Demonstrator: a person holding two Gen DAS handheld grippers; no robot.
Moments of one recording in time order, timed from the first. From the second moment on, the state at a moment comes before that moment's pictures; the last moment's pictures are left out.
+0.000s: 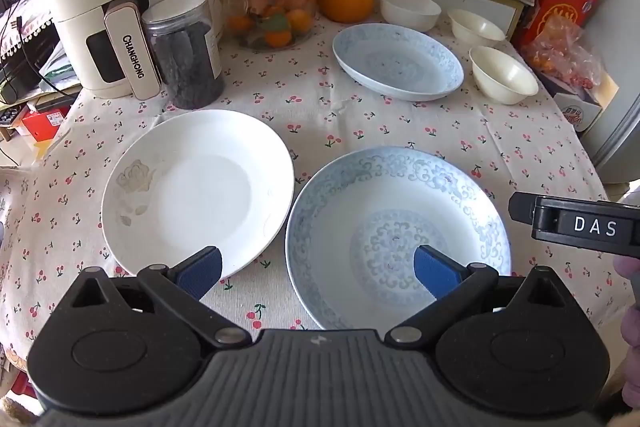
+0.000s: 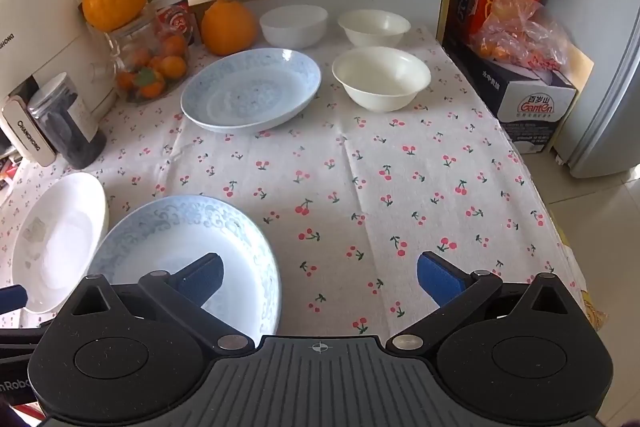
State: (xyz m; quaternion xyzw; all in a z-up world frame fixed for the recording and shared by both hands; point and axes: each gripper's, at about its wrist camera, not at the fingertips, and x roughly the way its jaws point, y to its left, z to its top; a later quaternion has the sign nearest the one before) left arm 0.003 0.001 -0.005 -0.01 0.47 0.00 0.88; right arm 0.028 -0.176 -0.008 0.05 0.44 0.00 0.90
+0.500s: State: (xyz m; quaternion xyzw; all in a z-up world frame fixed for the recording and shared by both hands) left arm 0.003 0.001 -0.006 -0.01 0.47 -0.01 0.88; right arm 0.028 -0.175 -0.009 0.05 0.44 0.00 0.89
